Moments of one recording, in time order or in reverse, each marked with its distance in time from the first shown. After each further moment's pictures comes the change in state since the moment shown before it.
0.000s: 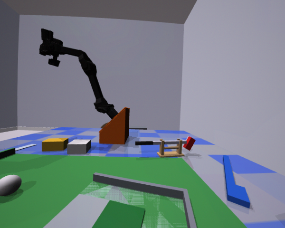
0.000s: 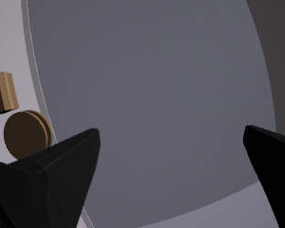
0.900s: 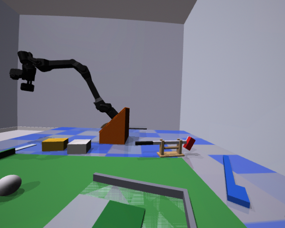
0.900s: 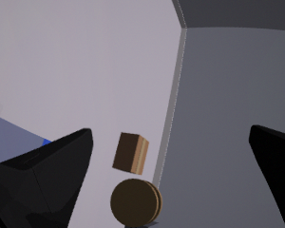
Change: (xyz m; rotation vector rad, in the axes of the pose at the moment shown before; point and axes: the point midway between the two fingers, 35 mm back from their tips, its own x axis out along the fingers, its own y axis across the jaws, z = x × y) arm -0.104 0.249 0.094 -0.177 -0.455 0.663
